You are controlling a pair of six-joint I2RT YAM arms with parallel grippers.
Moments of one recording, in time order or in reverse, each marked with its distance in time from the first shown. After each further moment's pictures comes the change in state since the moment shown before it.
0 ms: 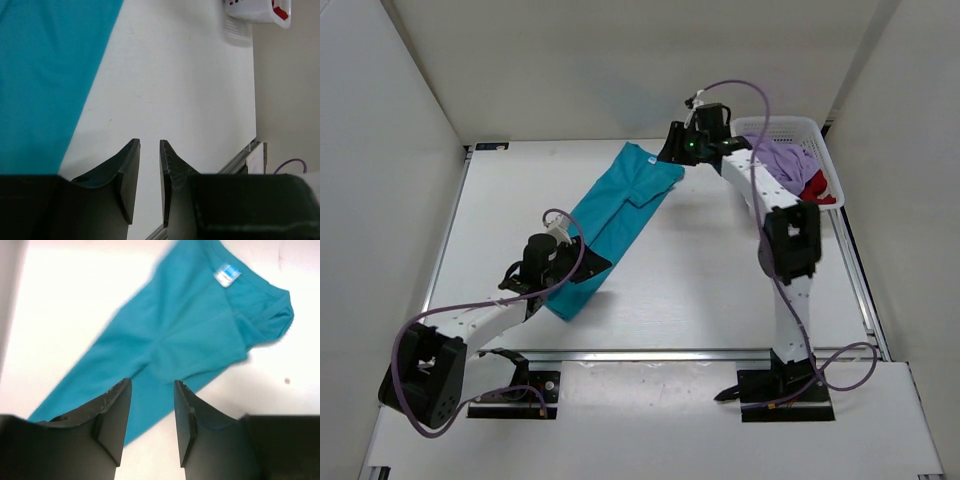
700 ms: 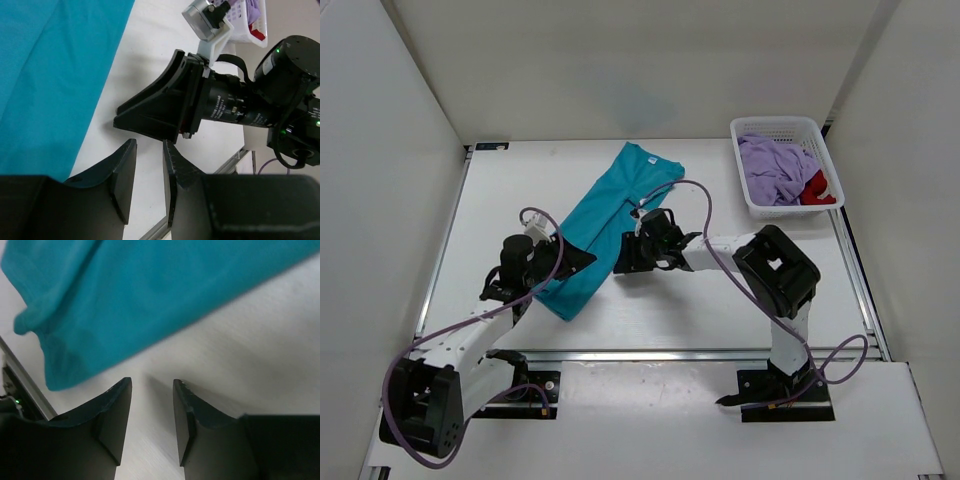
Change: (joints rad) left arm 0.159 -0.167 -0.036 -0.073 0.102 0.016; right arm 0.411 -0.331 -0.977 0.501 -0.018 0.193
